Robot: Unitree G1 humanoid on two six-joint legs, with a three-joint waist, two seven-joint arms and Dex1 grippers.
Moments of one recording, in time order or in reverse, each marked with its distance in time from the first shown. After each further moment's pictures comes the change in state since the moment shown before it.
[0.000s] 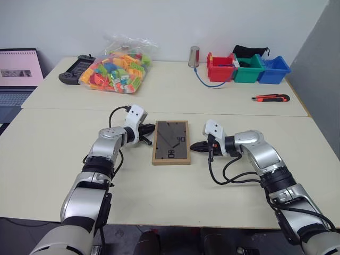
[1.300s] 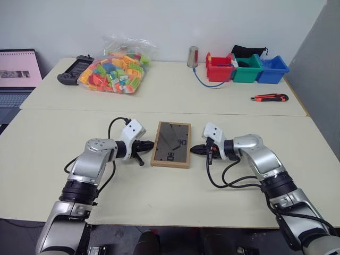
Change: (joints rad) left arm 0.337 0.153 -0.041 -0.667 -0.019 0.327 -0.219; right arm 0.049 -0.006 0.012 -0.056 0.000 0.052 -0.059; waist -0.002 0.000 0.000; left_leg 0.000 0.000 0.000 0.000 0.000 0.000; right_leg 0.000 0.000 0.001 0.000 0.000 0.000
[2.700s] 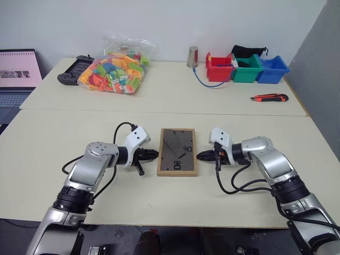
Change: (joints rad) left arm 0.047 0.045 -0.059 -0.124 -0.036 0.051 -0.041; right arm 0.055 -0.086 0.008 -0.117 0.031 0.074 0.079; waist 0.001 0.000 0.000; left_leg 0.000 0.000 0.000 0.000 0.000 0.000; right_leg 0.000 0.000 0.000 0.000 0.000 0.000
